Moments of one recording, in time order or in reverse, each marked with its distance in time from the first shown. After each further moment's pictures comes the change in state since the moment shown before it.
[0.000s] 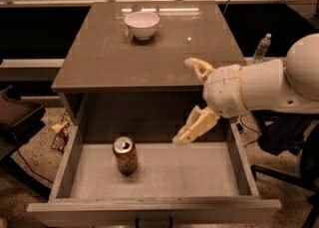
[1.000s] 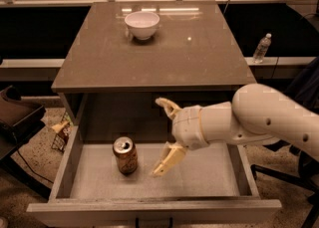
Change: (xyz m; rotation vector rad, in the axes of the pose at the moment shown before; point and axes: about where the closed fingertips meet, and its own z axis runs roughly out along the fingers) arm 0.040 0.066 0.094 -0.139 -0.063 0.030
